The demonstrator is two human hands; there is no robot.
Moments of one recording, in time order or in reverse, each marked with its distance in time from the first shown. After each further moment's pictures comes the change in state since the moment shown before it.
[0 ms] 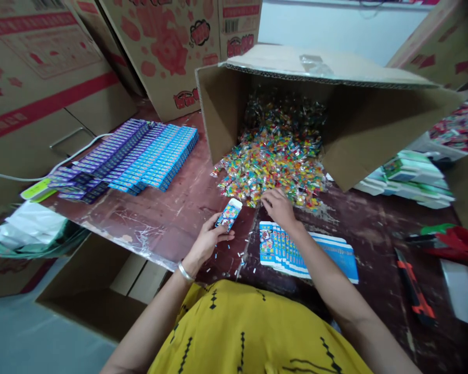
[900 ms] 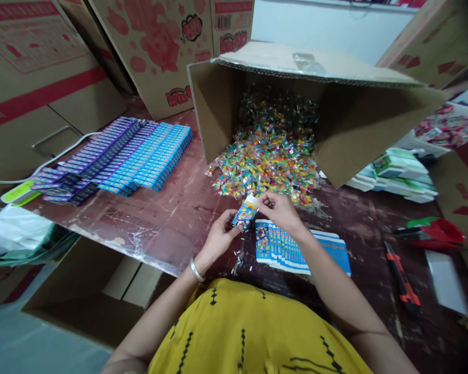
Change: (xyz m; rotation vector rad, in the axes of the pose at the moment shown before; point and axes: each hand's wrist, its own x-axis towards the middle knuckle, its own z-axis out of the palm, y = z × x) left_hand -0.001 0.002 0.033 0.435 -0.153 0.338; right_hand -0.002 -0.056 -0.054 0.449 -0.137 0.297
